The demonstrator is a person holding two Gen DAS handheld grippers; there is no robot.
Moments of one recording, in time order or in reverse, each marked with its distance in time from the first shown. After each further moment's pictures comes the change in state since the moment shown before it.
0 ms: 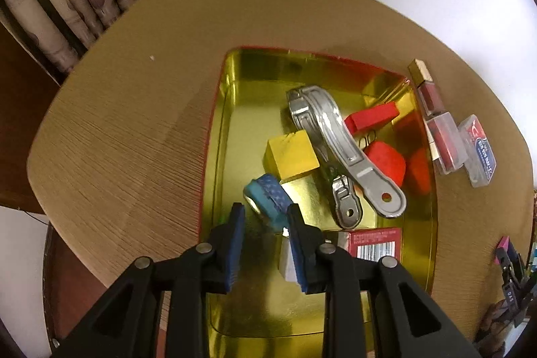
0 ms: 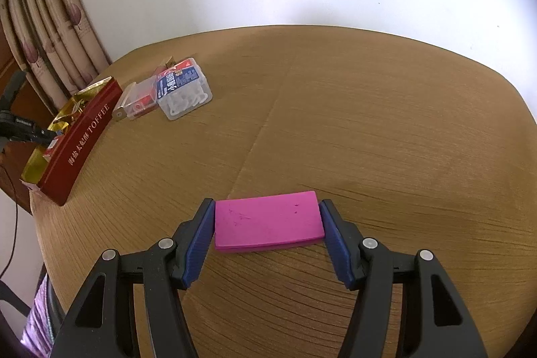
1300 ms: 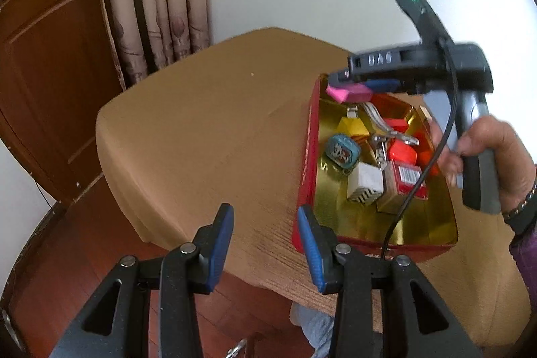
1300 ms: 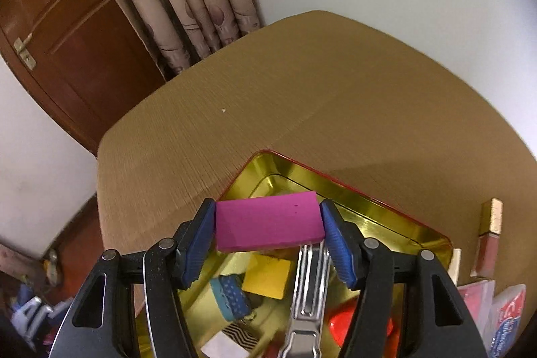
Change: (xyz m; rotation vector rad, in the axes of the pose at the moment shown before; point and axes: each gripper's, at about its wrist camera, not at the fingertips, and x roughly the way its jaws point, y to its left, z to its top) left arm -0.065 0.068 -0.149 -0.177 -0.365 0.035; right arm 0.161 0.359 0.191 -0.358 0.236 0.382
